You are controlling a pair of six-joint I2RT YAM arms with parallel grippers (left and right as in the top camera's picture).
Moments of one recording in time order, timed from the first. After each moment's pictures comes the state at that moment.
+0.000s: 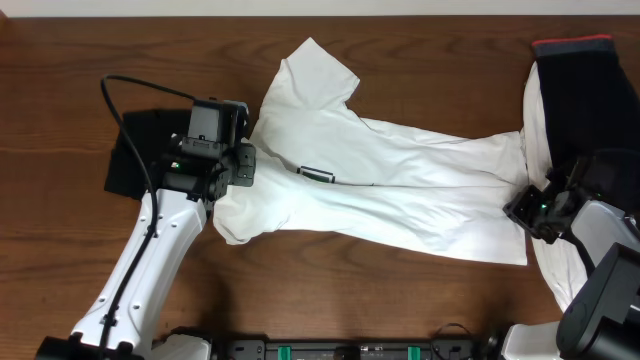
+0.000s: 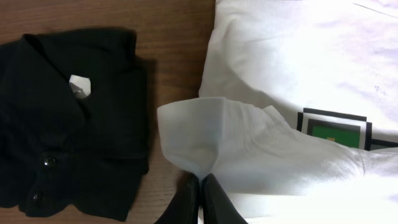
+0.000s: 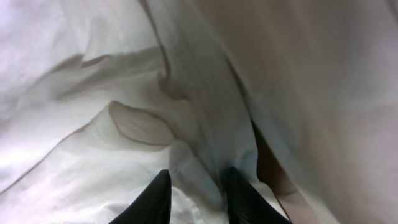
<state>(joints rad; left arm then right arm) -0.21 1.37 1.05 -0.71 -0.11 -0.07 -0.46 1.60 0.74 -0.48 -0.30 0.23</state>
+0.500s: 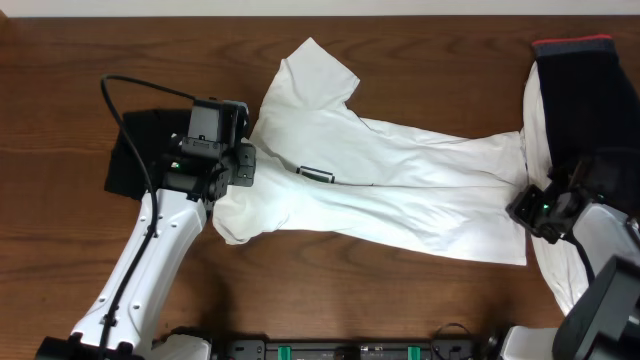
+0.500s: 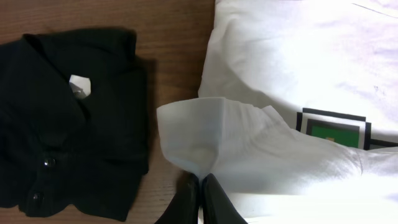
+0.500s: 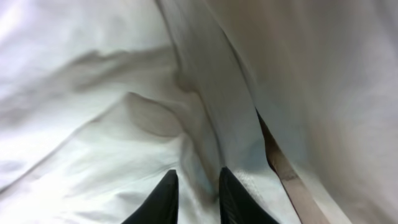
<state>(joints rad) -0.21 1.37 1.05 -0.71 -0.11 -0.07 -0.46 1.53 0.74 -0.51 -0.30 0.23</state>
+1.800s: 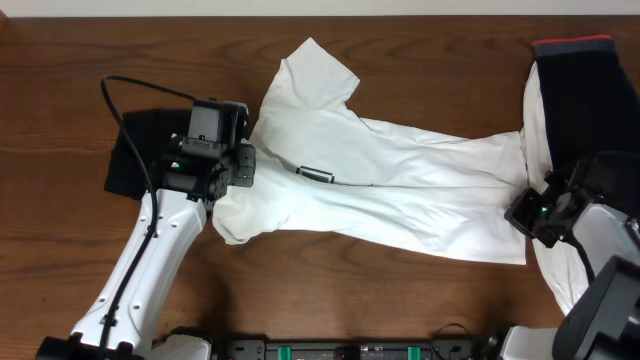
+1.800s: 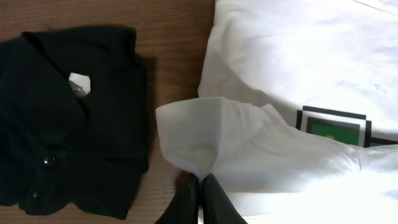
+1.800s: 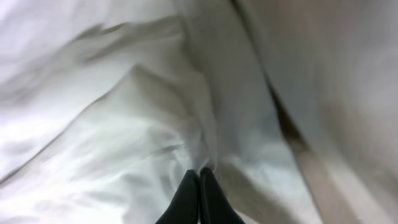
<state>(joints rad) -0.21 1.37 1.05 -0.72 -0.11 -0.07 -0.46 1.51 0.74 -0.58 -0.33 0.23</state>
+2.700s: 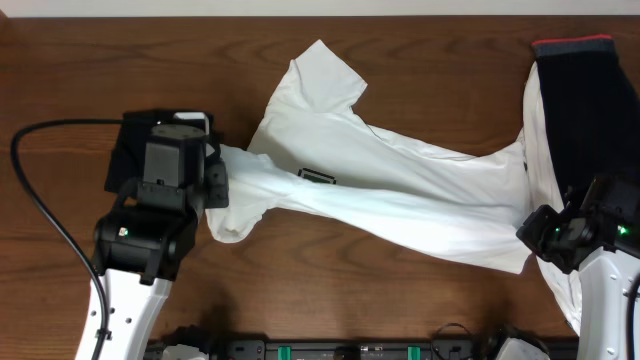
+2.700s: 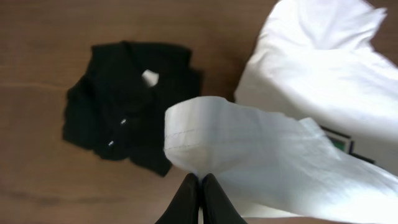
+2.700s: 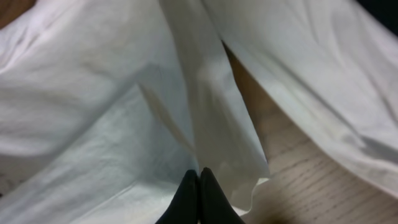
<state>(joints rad) -0.21 1.05 1.11 -0.94 -0.23 -0.18 -0.46 1.14 0.76 -0.92 -0.17 0.30</state>
